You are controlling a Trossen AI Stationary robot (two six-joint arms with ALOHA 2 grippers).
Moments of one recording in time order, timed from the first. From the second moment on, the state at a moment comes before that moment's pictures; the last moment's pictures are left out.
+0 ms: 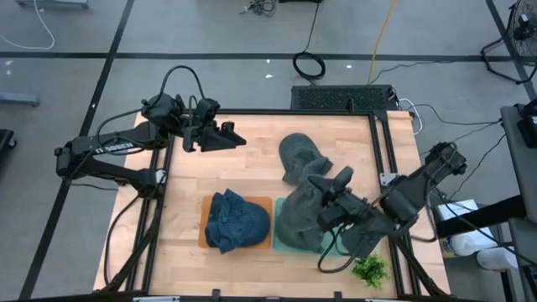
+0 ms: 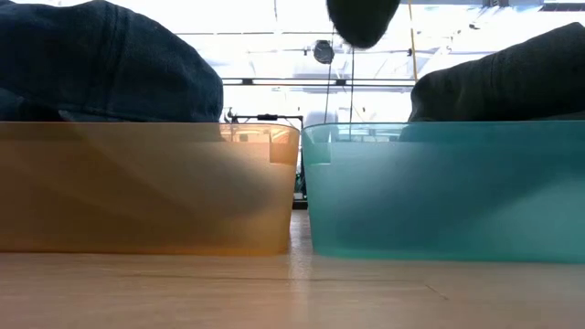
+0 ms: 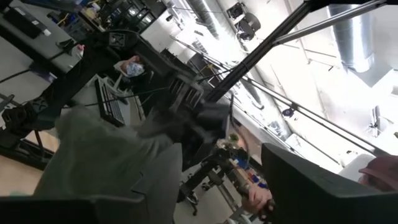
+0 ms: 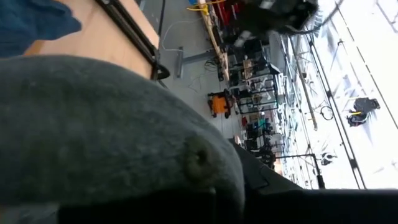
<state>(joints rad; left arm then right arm) 0.28 1.12 1.06 0.37 0.69 -1.00 0.66 1.53 1.66 -0.92 1.26 -0.49</state>
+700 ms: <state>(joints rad) 0.28 1.12 1.06 0.37 0.73 -1.05 0.70 1.53 1.26 -0.54 1.39 -0.48</state>
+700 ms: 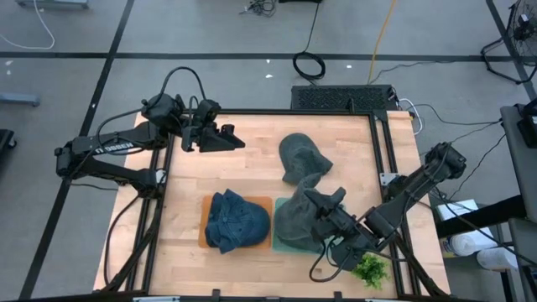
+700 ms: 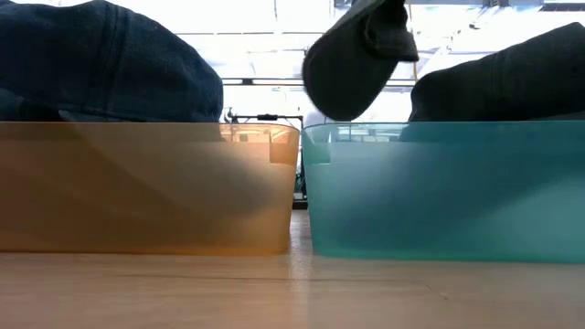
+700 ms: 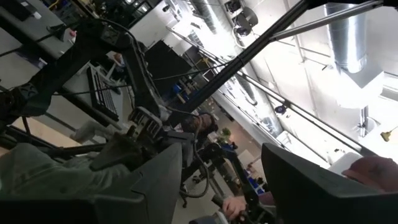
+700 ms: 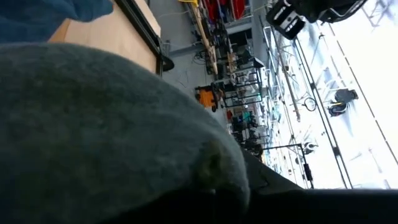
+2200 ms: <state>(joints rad) 0.28 1.12 1.06 0.37 0.71 -1.02 0.81 1.83 0.85 0.09 1.13 -0.20</state>
